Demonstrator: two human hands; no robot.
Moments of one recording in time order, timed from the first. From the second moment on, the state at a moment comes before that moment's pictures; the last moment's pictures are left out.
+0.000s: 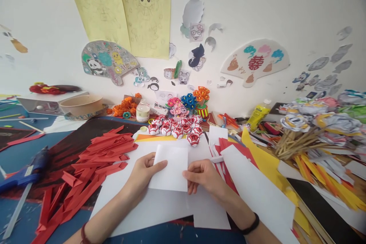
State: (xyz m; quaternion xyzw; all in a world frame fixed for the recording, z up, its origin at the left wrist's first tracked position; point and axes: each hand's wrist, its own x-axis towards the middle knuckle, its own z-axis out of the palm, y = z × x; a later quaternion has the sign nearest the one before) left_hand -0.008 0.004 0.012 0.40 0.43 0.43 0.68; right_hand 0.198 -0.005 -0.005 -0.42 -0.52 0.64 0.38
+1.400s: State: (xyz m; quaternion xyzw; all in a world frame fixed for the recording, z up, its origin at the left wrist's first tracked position) left_hand -0.023 0.012 0.001 0.55 0.47 0.44 0.53; right_hand 0.200 -0.006 -0.009 -0.41 -0.57 0.63 0.33
